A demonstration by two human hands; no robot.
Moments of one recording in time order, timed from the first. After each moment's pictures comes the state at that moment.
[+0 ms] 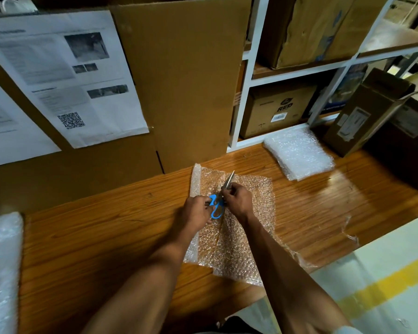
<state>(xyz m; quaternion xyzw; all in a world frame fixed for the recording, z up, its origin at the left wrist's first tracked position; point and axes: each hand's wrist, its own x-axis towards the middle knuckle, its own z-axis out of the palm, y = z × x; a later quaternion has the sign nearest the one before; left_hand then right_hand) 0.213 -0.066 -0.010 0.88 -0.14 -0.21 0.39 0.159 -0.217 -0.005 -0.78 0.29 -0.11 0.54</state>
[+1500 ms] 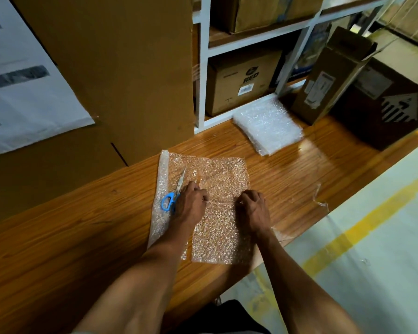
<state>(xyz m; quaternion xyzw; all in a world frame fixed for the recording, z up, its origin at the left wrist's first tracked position) 0.184 -0.120 -0.033 0.92 -0.32 -0.14 0.19 0.029 -0.290 -0.084 -0.94 0.30 -0.03 0.17</state>
